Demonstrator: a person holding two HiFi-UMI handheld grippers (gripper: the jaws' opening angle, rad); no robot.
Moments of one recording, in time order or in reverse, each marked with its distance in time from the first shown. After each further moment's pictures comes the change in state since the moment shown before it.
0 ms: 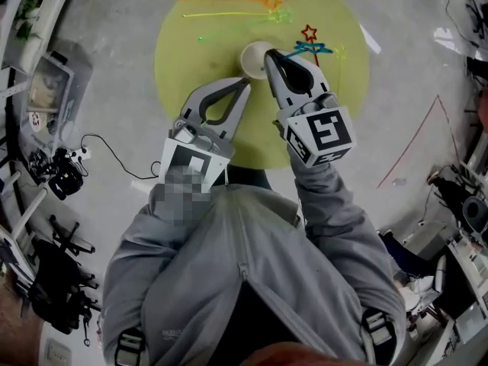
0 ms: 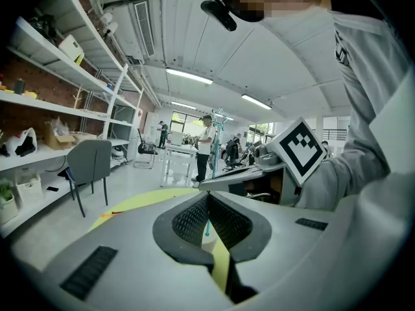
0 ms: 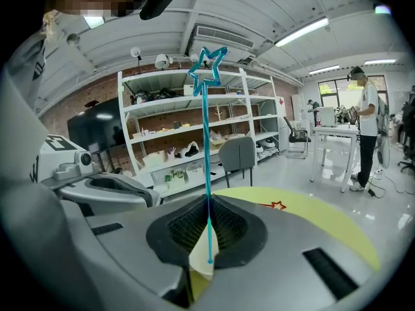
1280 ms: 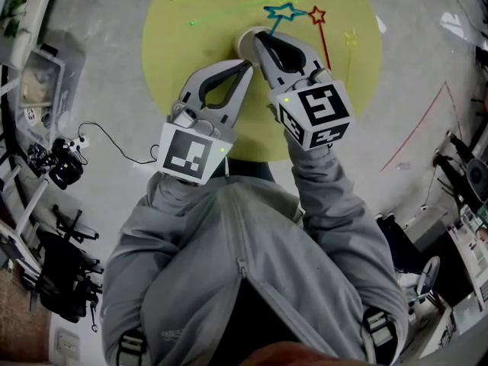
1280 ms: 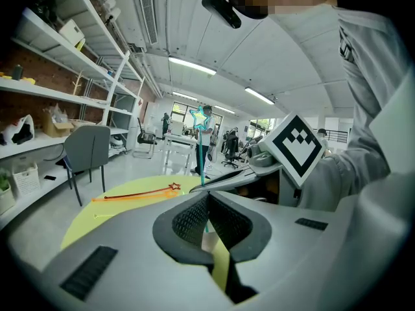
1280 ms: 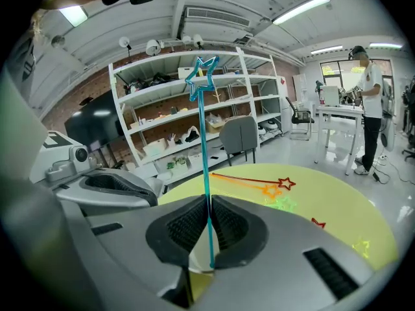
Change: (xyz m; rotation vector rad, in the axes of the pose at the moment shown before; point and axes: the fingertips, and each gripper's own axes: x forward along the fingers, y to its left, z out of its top) left arm 0.030 0.008 -0.039 -0.041 0.067 -0.013; right arm 0.036 -0.011 -0.048 0.053 0.133 0.034
